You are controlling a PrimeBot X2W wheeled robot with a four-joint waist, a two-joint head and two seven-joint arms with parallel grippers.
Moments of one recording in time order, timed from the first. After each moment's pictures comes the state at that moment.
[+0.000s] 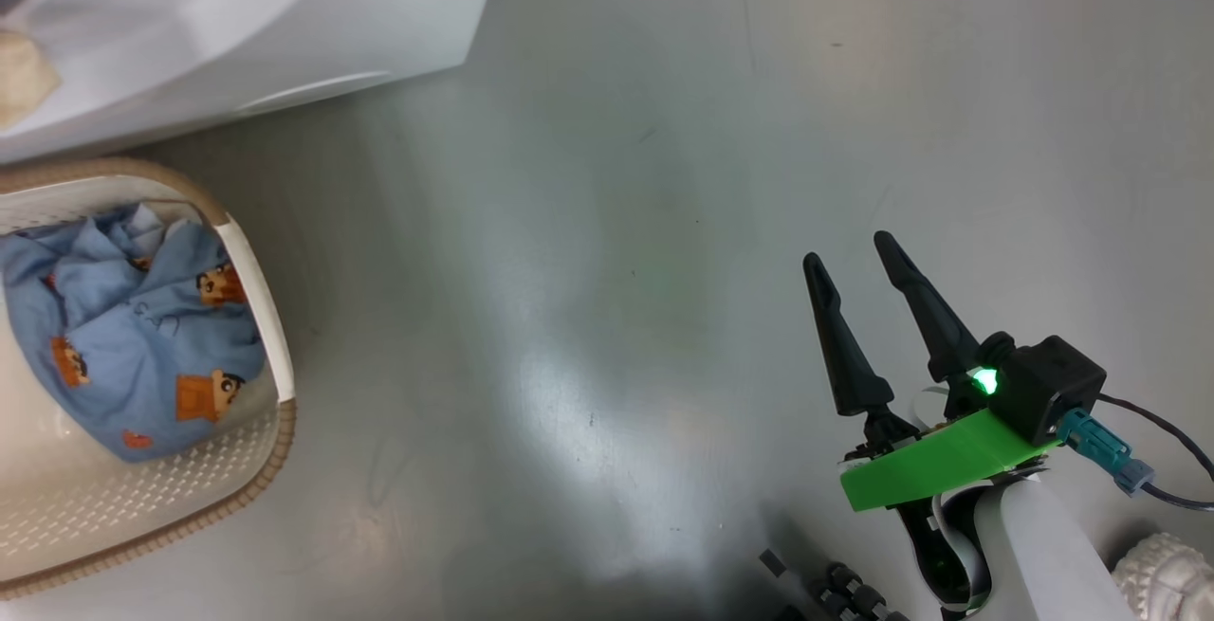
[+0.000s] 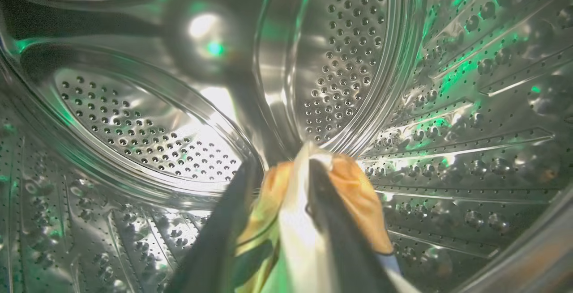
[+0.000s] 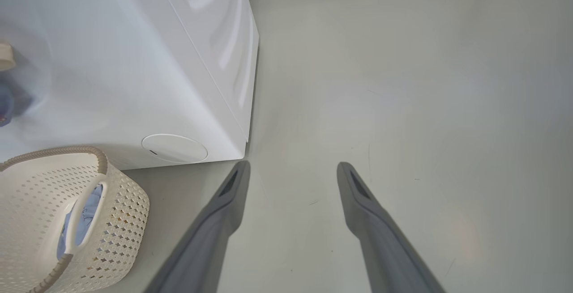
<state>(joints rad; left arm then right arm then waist) -1.23 0.36 0.01 0.62 -0.05 0.01 -0.26 -0.27 -0.05 0.14 0.11 0.26 0.13 -0.25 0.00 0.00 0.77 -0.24</state>
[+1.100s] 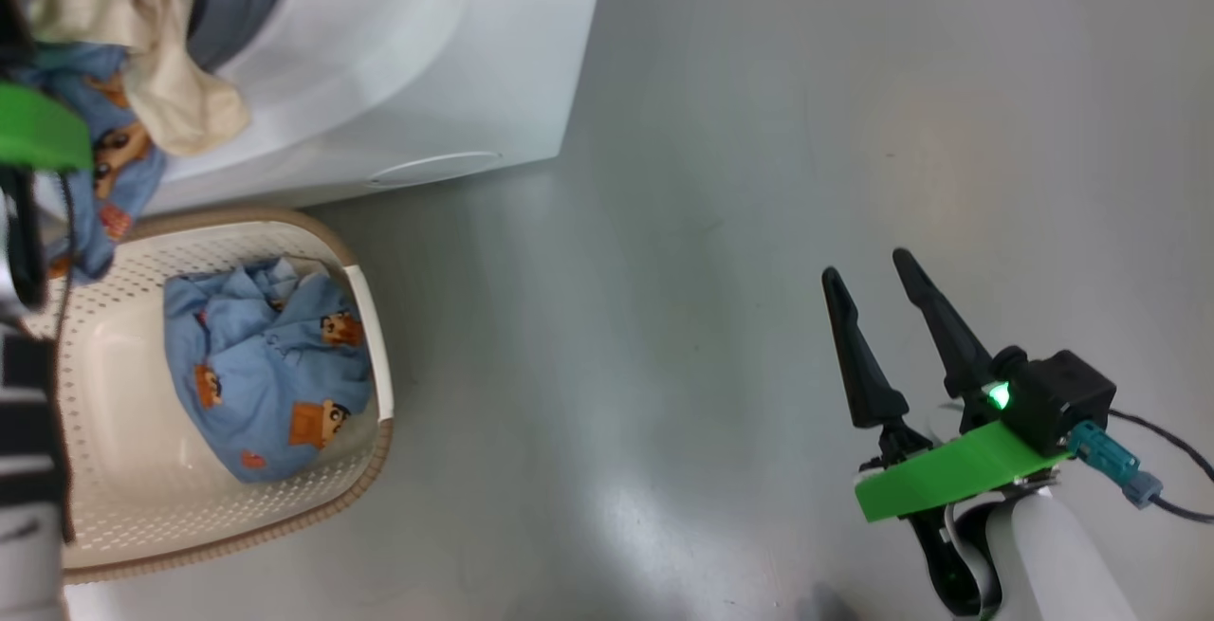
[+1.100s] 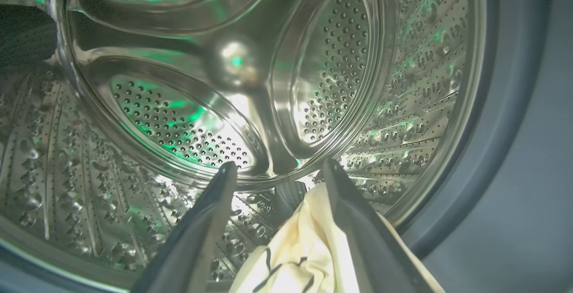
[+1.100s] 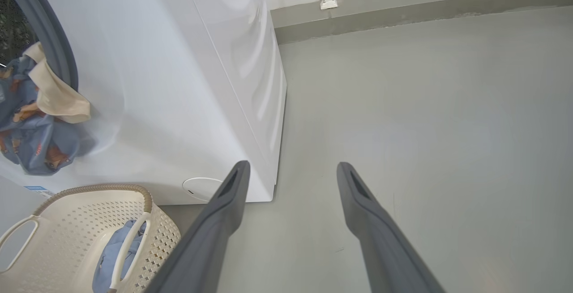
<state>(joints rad) -0.89 0.26 0.03 0.45 -0.12 0.00 -0.26 -0.25 -0.05 0.11 0.12 0.25 0.13 -0.25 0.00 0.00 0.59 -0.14</state>
